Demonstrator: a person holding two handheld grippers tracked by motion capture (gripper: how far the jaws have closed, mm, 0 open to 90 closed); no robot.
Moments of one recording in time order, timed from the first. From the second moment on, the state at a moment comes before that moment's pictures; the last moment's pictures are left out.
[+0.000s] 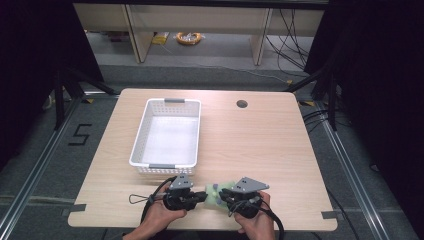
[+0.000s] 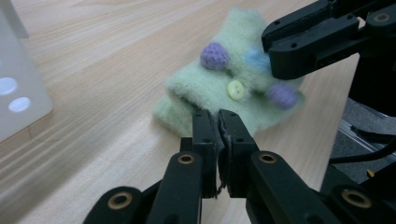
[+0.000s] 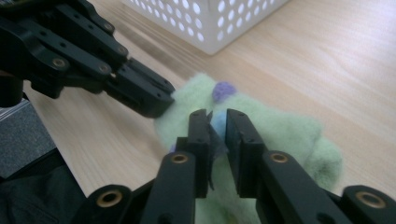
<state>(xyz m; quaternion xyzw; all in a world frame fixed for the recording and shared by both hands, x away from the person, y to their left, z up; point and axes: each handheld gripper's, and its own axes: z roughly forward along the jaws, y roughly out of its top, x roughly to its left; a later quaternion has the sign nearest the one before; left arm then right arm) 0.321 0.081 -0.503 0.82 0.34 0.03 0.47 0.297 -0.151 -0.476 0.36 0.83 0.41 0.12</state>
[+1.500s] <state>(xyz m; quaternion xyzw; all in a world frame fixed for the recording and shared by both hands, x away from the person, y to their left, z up) 0.341 0.076 -0.516 0.79 0.41 -0.05 0.45 0.329 -0.190 -0.503 0.49 0.78 0.39 0.04</state>
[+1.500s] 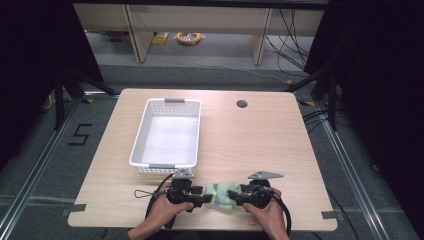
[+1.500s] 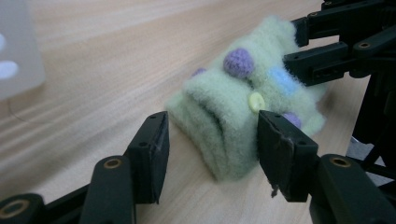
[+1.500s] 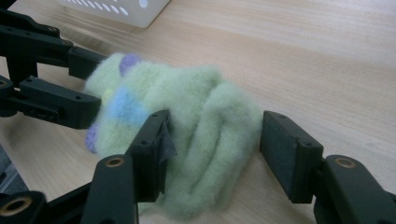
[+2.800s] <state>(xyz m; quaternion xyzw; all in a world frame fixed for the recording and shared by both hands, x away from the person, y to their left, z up) 0.335 0.071 -0.520 0.79 0.39 -0.06 0.47 0.332 -0.196 -0.513 0.48 0.76 0.44 -0.01</state>
